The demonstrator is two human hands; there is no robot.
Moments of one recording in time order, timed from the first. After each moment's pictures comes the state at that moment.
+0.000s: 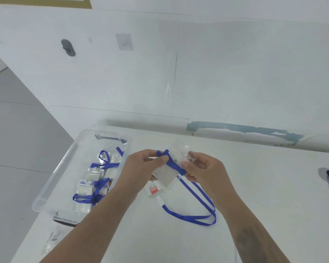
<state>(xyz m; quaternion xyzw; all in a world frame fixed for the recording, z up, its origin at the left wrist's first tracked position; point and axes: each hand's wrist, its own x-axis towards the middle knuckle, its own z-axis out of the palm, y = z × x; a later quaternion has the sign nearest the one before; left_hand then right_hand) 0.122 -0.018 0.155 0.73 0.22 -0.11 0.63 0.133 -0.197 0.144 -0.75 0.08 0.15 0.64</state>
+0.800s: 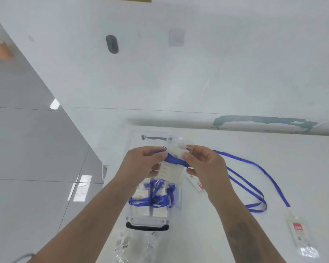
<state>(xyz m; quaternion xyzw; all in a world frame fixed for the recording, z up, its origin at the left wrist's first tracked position) 0.112 0.188 0.162 0.68 0.18 -0.18 0.68 0.107 0.013 0.143 -0.73 0.16 0.06 0.67</state>
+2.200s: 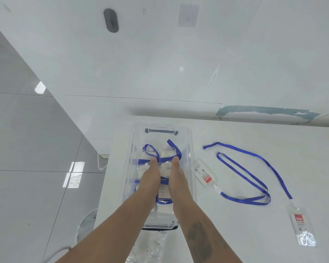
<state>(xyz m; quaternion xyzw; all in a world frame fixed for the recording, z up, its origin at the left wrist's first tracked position) 0.115 0.179 0.081 0.54 0.43 -0.28 0.67 0.106 0.120 0.061 -0.64 0.42 0.19 0.61</state>
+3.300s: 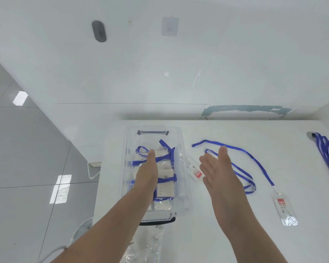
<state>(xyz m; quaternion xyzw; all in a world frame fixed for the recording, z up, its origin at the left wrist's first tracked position) 0.112 0.182 0.122 0.62 0.38 -0.27 0.63 0.061 0.050 0.194 -0.57 0.33 0.11 0.74</state>
